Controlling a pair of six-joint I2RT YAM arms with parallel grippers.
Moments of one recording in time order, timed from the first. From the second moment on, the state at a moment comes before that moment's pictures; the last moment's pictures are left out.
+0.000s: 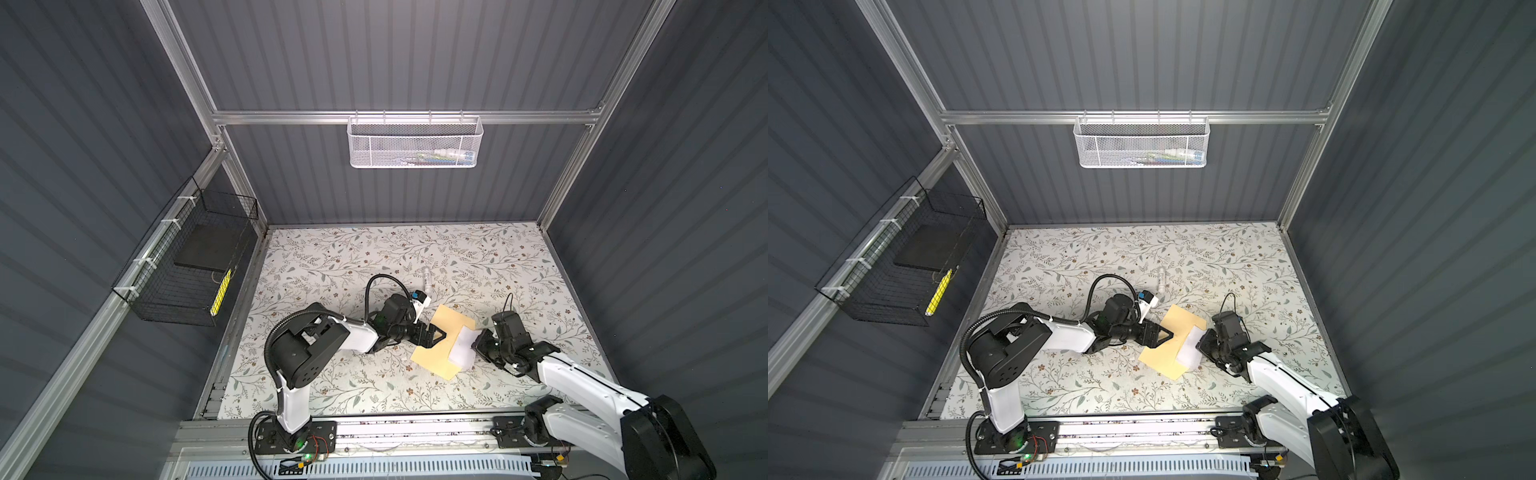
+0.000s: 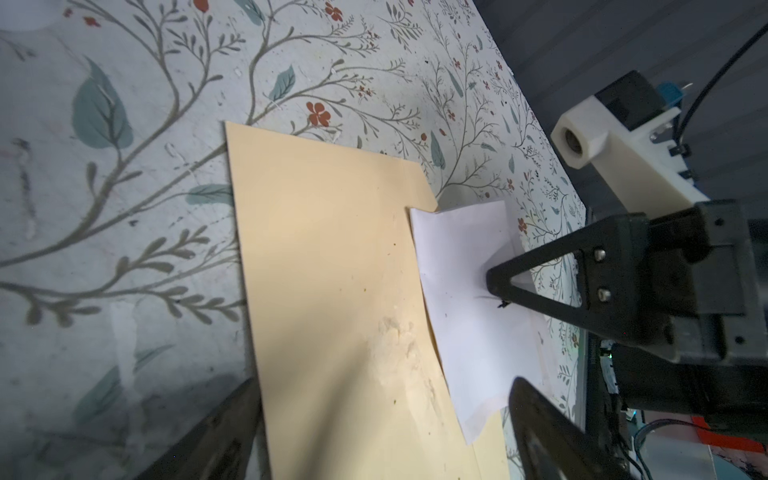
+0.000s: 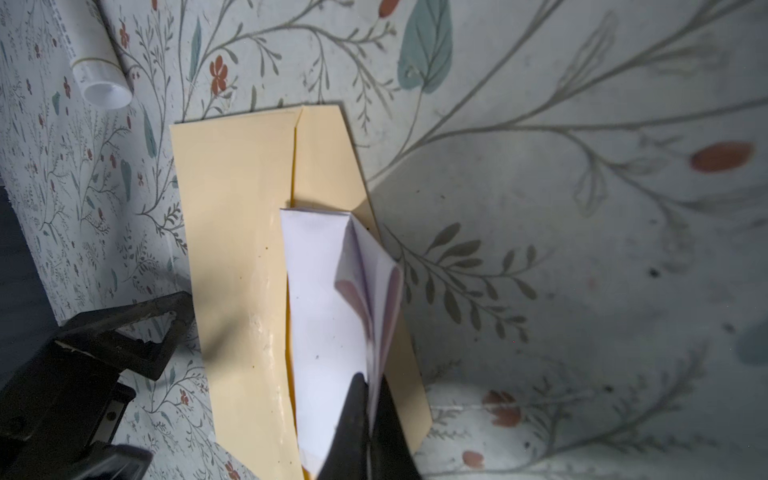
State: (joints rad) left arm -0.83 1.89 0.82 0.47 0.49 -0.48; right arm 0.39 1.07 0.35 -0.26 -0.13 1.00
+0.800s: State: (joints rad) left arm -0.83 1.91 0.80 0.53 0.54 -0.53; right arm 0.40 1.19 0.34 -0.07 -0.22 0.99
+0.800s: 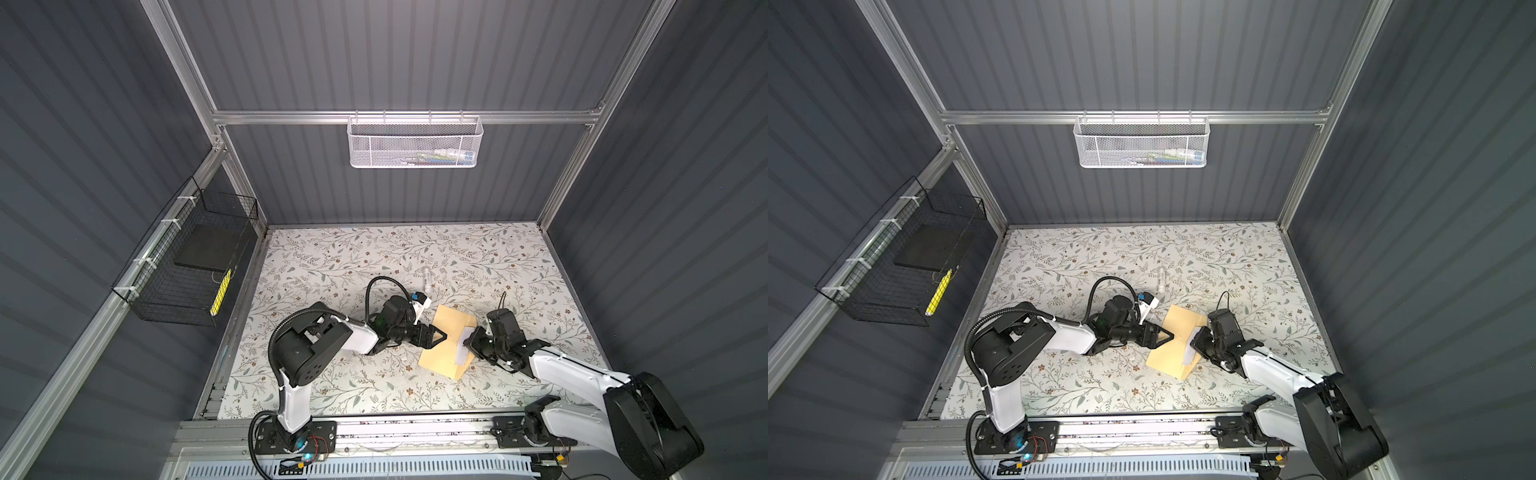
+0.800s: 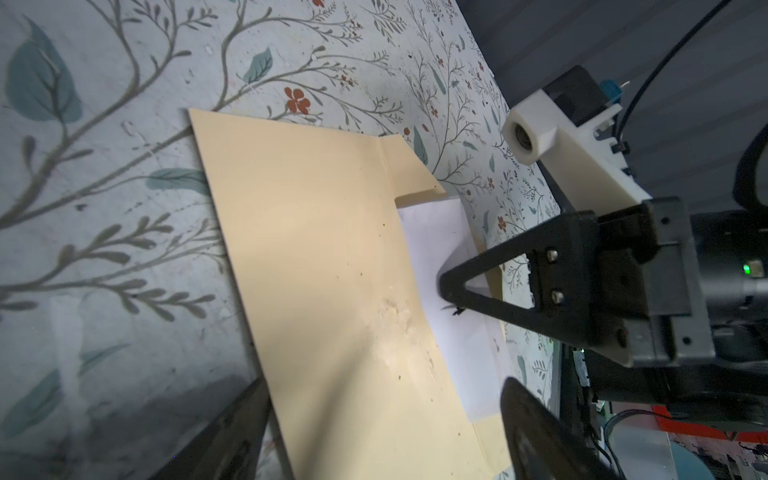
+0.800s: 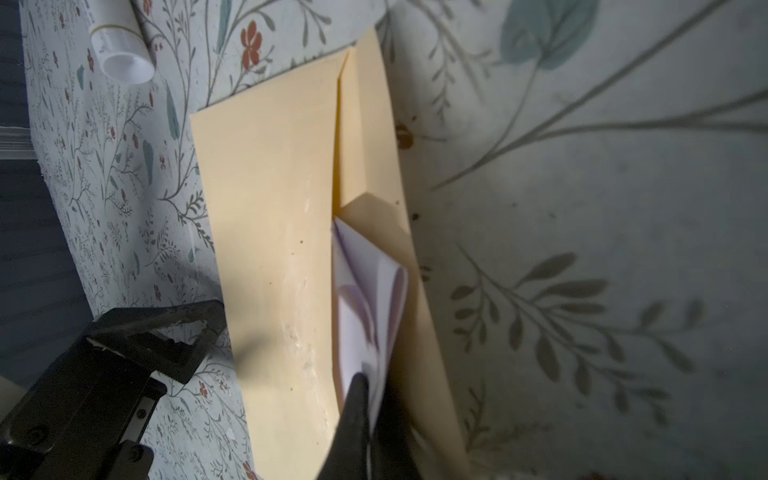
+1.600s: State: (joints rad) left arm -0.83 1.92 0.81 0.54 0.54 -0.53; right arm 0.37 1.14 0.41 -0.15 -0.31 0.82
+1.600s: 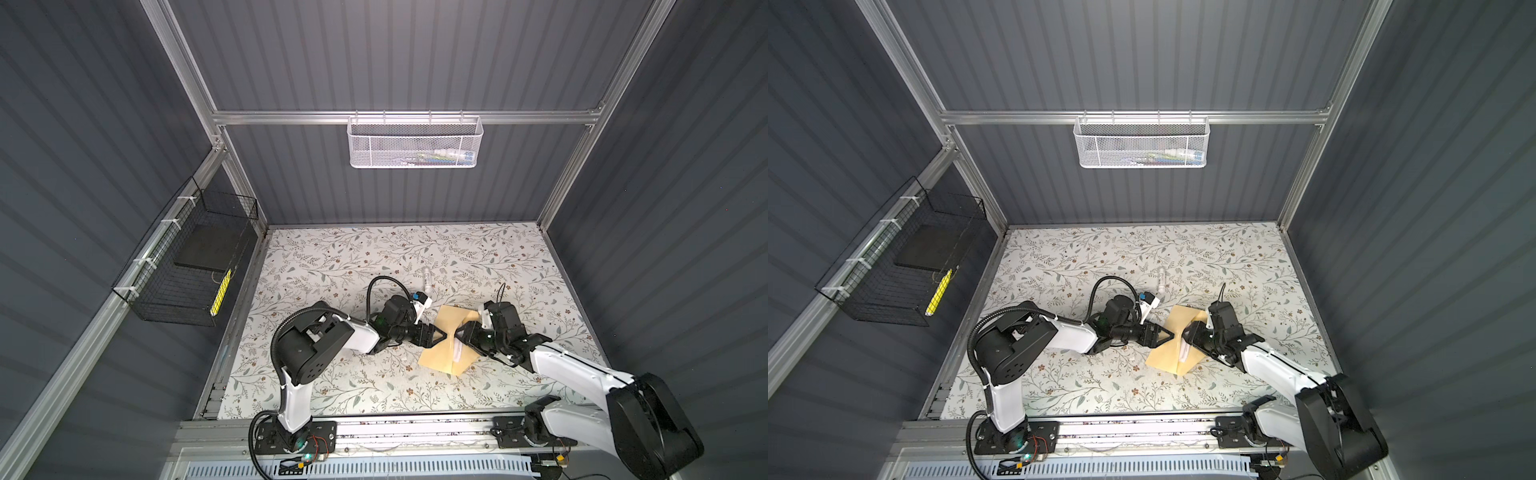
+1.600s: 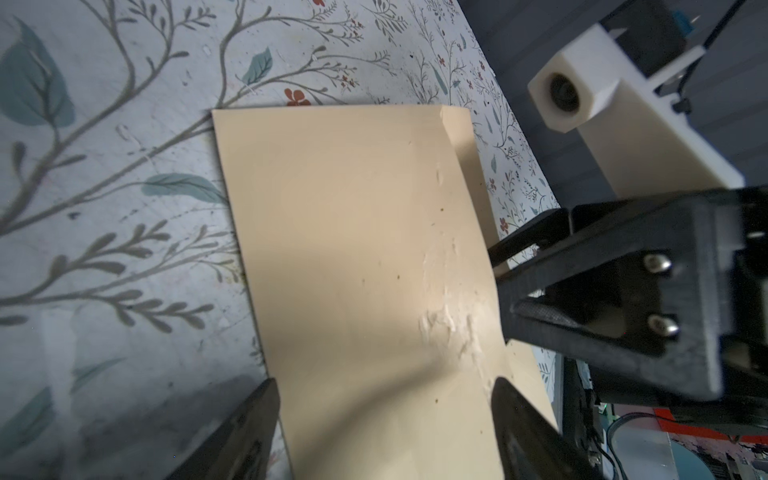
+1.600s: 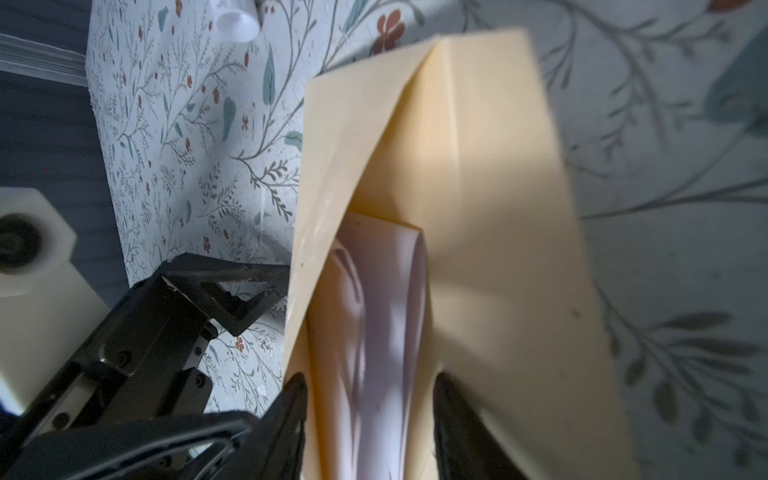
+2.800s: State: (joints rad) left arm -0.82 1.97 0.77 0.69 0.54 -0.63; right arm 0.38 1.32 0.45 -0.17 -0.30 0.85
